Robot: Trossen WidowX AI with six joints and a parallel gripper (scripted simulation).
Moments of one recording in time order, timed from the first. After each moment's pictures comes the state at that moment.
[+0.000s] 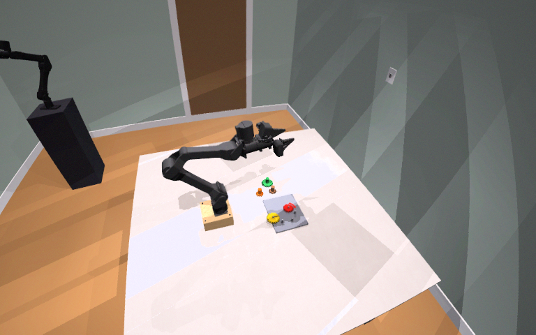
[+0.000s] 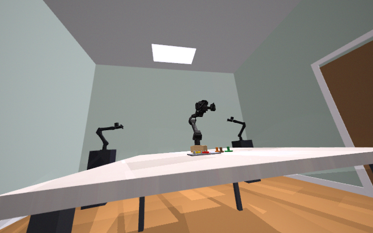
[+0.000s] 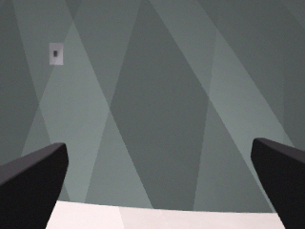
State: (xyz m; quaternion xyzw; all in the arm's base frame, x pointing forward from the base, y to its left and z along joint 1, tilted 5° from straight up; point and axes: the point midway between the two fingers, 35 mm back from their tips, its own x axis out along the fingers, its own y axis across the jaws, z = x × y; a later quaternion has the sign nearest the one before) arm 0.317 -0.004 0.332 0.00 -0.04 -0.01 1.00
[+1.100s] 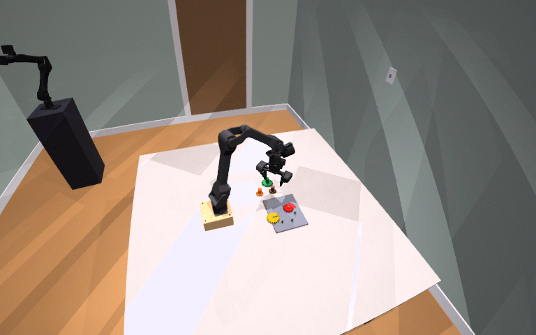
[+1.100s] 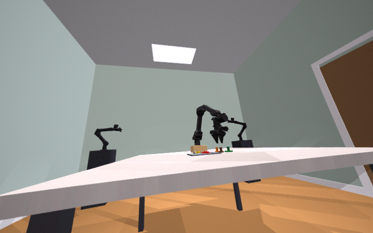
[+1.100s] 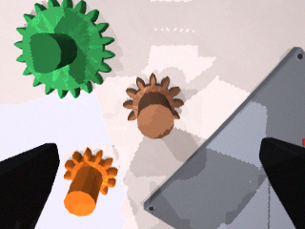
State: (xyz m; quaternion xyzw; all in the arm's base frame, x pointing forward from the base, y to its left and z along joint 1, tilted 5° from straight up) arm 0.315 0.076 0.040 -0.20 0.66 0.25 0.68
